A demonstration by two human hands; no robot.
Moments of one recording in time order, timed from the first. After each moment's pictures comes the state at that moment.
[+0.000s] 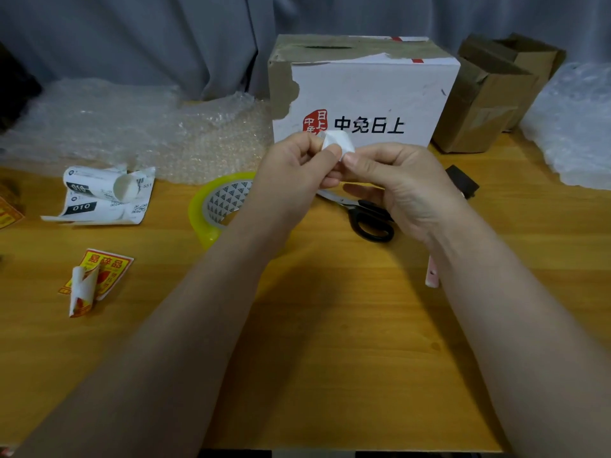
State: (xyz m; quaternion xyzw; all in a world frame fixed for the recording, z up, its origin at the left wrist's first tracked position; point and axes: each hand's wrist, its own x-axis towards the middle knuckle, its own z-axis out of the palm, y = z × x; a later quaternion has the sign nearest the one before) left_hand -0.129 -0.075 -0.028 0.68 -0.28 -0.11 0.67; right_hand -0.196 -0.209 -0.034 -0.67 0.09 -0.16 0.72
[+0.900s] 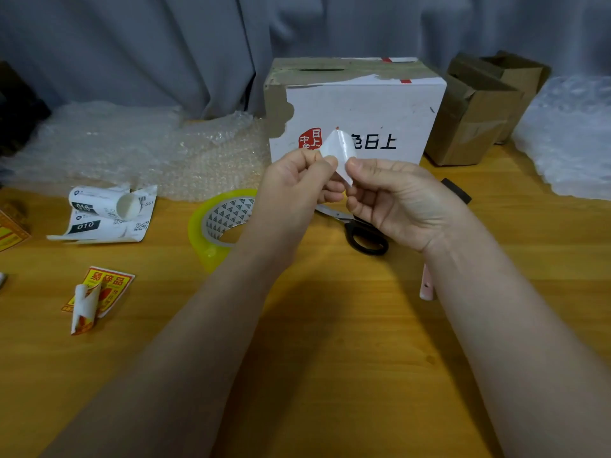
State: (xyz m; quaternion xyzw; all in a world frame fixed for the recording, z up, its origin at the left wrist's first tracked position) left_hand -0.139 -0.080 -0.026 0.61 -0.27 -0.13 0.73; right_hand -0.198 -0.212 -0.022 -0.54 0.11 -0.09 0.83
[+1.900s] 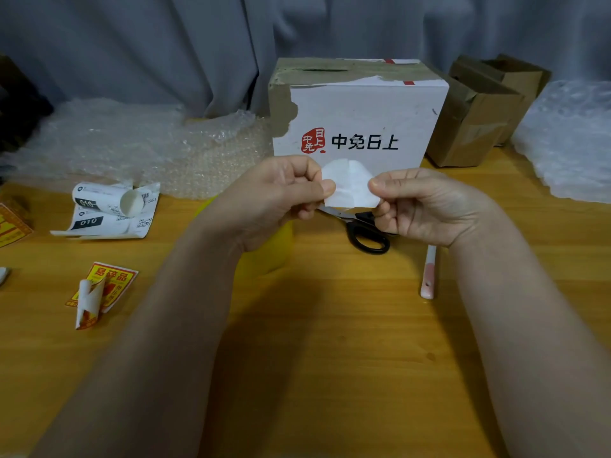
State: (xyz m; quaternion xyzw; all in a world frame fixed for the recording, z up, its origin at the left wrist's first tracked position) left_hand -0.109 -0.053 -0.019 0.62 -0.37 -0.29 0.63; right_hand -0.210 -0.237 -0.020 -0.57 0.13 0.02 0.81
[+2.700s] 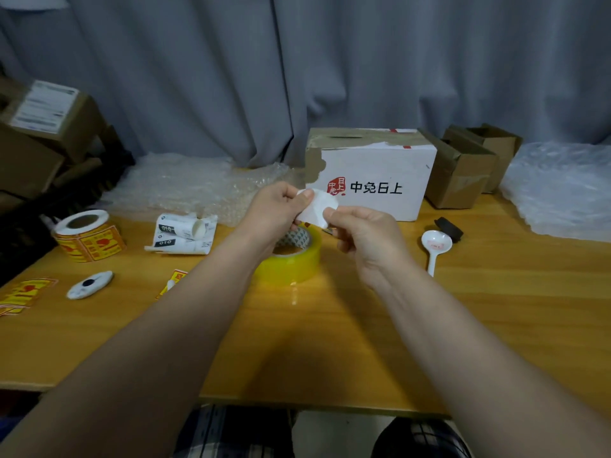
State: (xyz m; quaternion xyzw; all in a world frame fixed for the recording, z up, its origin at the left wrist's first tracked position) left_hand -0.120 -0.020 0.004 0.77 -0.23 -0.05 0.59; right_hand -0.215 -0.117 -0.004 -0.60 0.20 -0.22 0.75
